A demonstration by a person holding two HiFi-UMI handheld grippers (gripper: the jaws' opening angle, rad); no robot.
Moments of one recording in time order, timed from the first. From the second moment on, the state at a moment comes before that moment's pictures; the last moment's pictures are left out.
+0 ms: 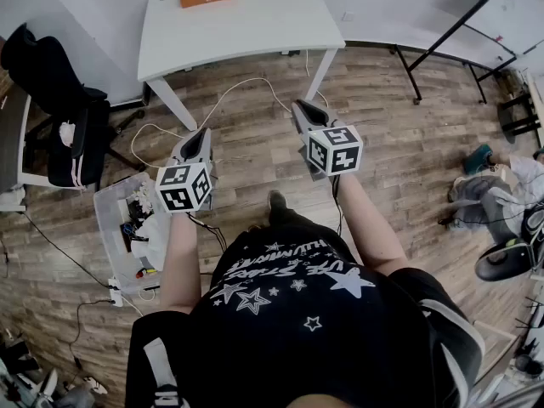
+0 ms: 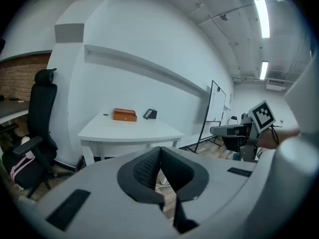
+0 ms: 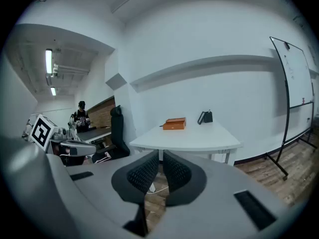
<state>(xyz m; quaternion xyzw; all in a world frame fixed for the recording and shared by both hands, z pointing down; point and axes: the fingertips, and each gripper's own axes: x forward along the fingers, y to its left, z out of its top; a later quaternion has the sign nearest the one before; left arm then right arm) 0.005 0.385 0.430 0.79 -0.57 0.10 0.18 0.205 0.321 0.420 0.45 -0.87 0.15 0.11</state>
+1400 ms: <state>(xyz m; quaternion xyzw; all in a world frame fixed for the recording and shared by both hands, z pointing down) 0.018 0.249 0.432 0.75 -0.62 0.11 0.17 0.227 0.153 0.438 0.41 -0.89 0.17 0.09</state>
